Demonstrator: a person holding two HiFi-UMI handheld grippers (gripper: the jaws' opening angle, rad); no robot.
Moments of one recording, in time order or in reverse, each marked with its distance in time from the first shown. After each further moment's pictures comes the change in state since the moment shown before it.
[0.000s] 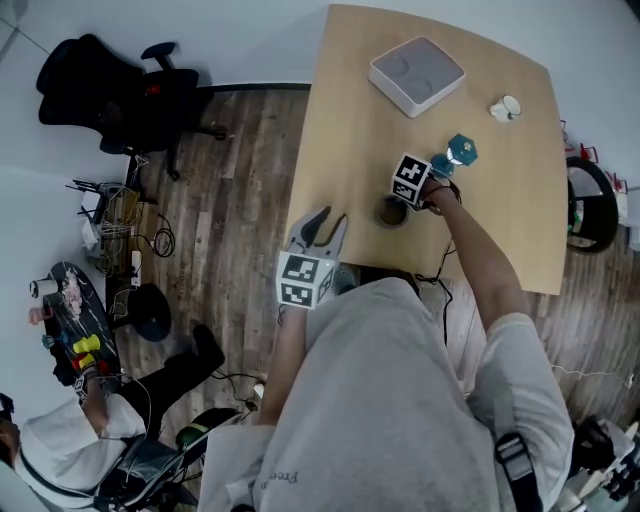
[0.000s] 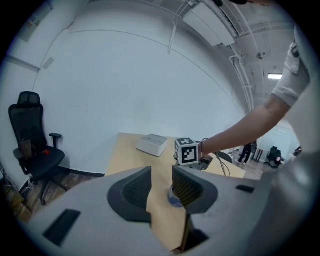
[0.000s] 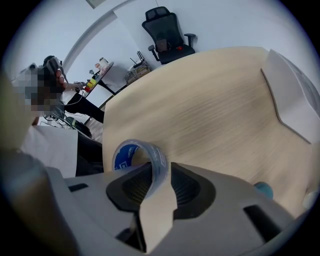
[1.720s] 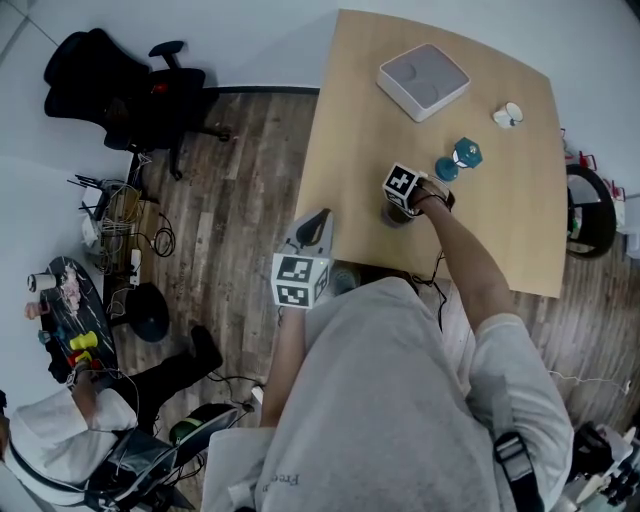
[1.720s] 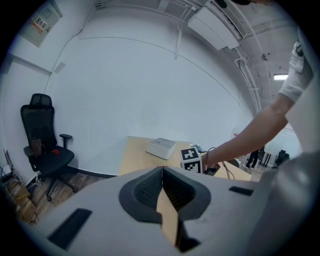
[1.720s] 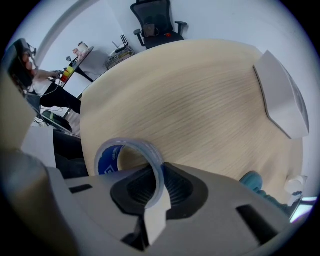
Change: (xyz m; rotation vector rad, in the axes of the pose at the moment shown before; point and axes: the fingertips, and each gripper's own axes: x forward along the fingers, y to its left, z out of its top) left arm -0.032 0.030 0.002 -0.035 -0.047 0.084; right arm 0.017 -0.010 -0.005 0.072 0.148 -0.212
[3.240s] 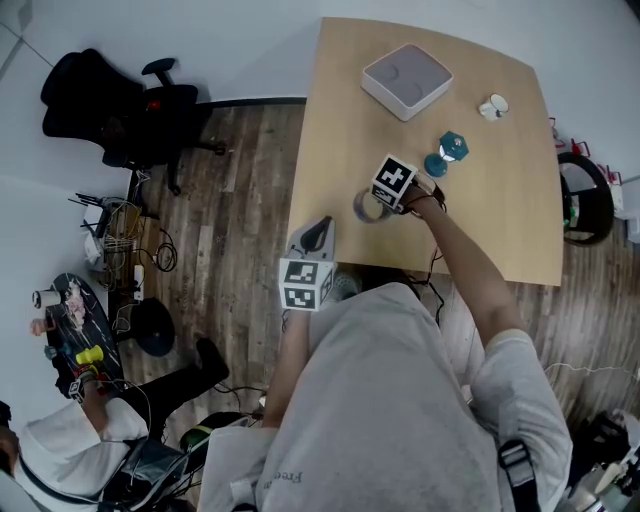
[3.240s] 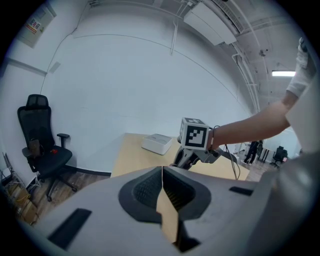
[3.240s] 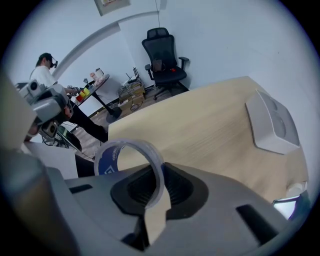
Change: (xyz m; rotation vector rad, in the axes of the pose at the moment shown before) left arm 0.003 -0.027 -0.018 0.026 0.042 -0.016; right arm -0.092 0.043 0.048 -0.011 -0.322 0.033
